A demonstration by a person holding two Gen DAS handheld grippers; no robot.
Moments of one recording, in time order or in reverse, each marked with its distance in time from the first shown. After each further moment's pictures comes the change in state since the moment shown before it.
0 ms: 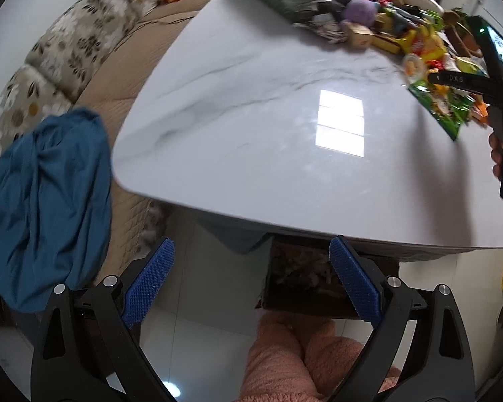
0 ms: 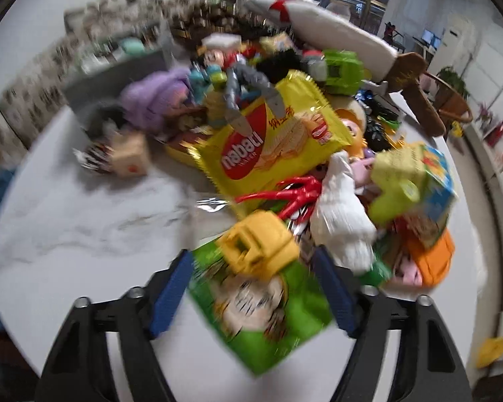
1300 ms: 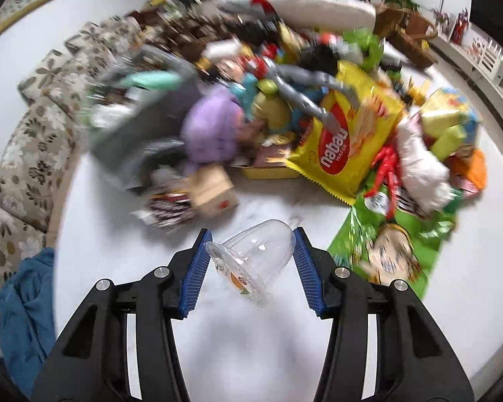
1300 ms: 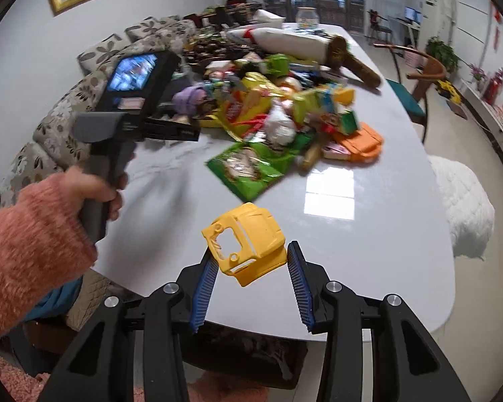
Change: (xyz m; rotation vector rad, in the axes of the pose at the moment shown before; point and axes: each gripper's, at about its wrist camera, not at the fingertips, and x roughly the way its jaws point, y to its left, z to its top) left arm 0.041 -0.215 0.189 0.313 -0.265 -0.007; right arm -0.166 -0.045 -0.161 0.142 -0.123 0.215
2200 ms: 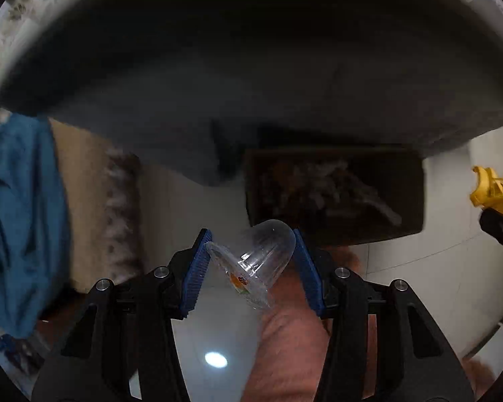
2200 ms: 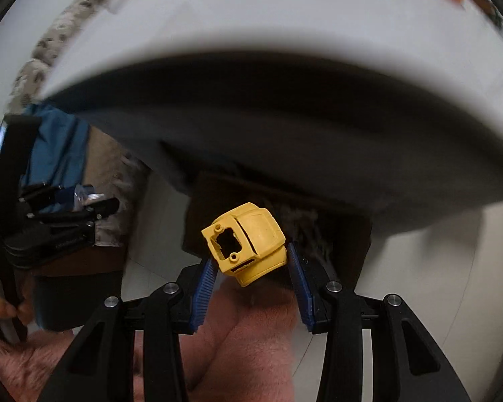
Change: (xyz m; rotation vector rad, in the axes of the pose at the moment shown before) left arm 0.042 0.026 -0.349 -0.051 0.534 -0.114; right arm 0.140 0.062 -0.193 0.019 0.447 0.036
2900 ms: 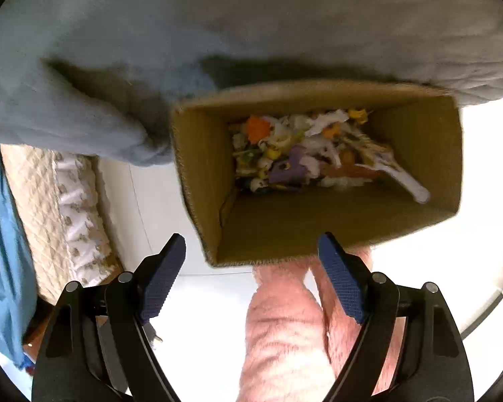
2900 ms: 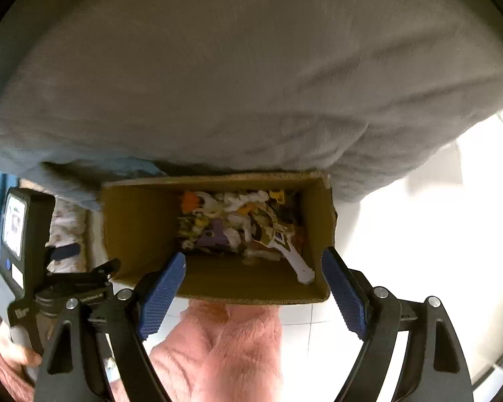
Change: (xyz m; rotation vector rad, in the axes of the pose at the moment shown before) left arm 0.118 -0.044 0.008 0.115 0.149 -0.011; right arm 0.044 -0.067 -0.006 0.216 -0.010 -0.115
